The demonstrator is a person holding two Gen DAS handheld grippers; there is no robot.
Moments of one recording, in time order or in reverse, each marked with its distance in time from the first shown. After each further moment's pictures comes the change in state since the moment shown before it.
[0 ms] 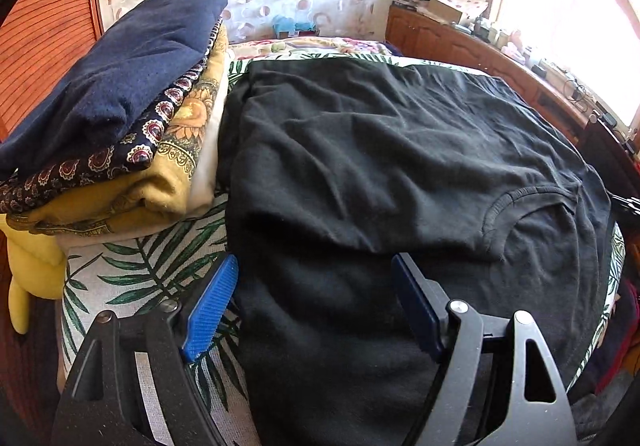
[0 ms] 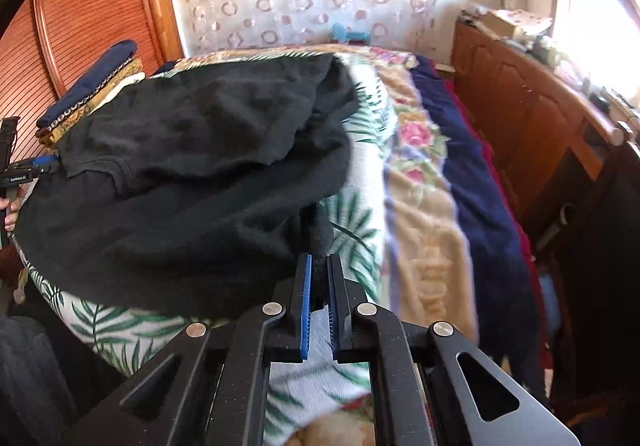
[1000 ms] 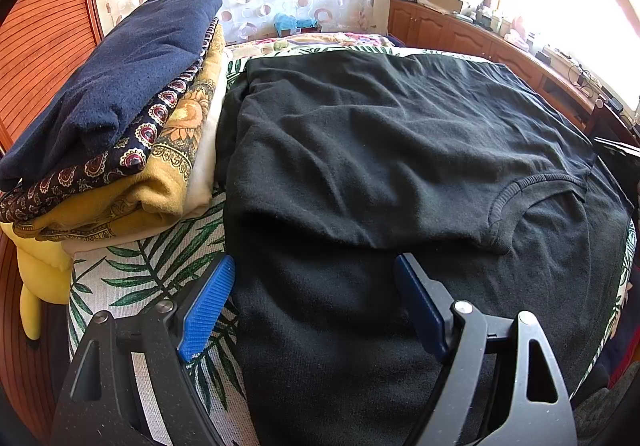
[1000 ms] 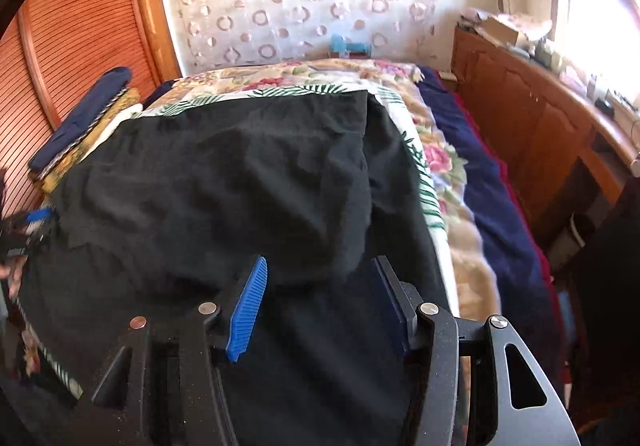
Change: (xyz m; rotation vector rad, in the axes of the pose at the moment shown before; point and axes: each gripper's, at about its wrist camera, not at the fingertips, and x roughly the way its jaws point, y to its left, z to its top) left arm 0.003 -0.007 0.000 0.038 0.014 0.039; right arm 0.050 0.055 0.046 0.051 -0.018 0.014
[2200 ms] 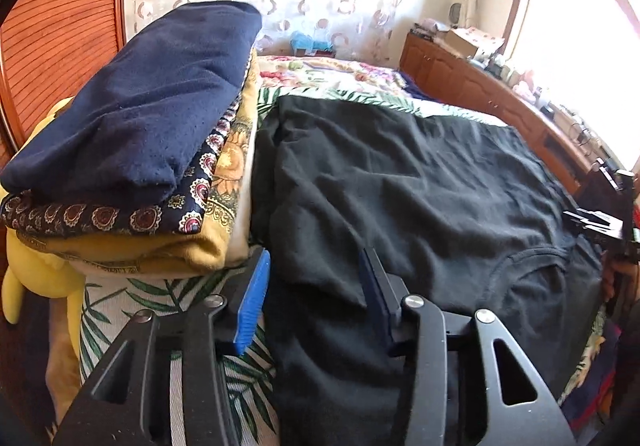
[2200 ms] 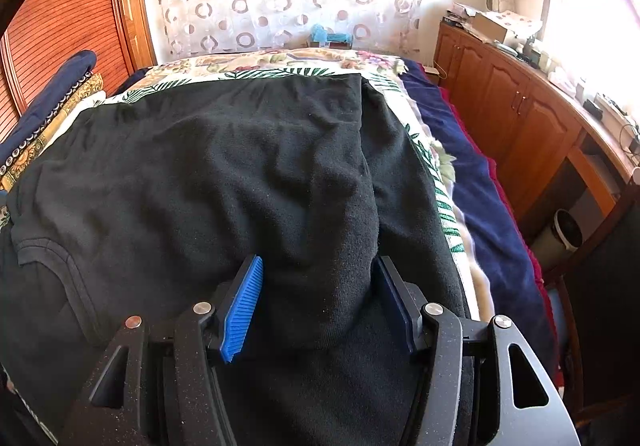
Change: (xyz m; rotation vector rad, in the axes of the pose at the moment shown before) left arm -0.009 0.033 0.028 -0.147 -0.075 -0.043; right arm 0.037 0.010 0.009 -0.023 0.035 -0.101
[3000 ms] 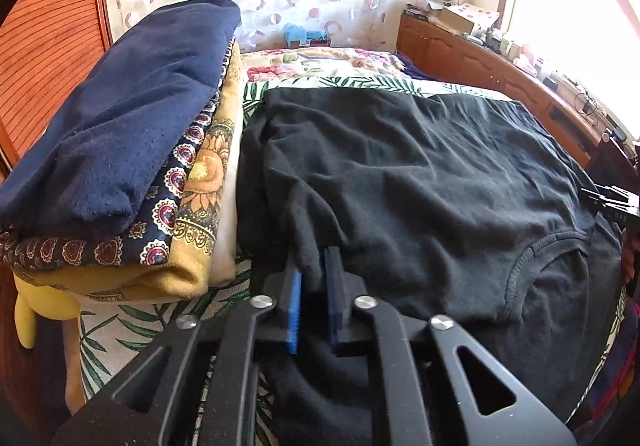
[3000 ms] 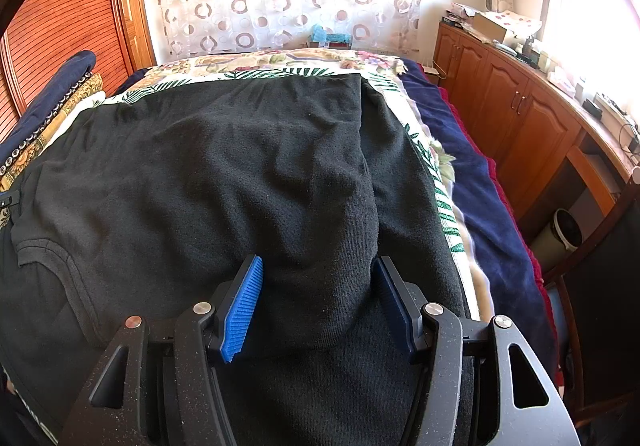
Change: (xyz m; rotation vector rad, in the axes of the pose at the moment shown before) left arm 0.019 -0.013 0.009 0.090 0.028 0.021; right arm 0.001 -0.002 -0.001 -0.005 0.001 0.002
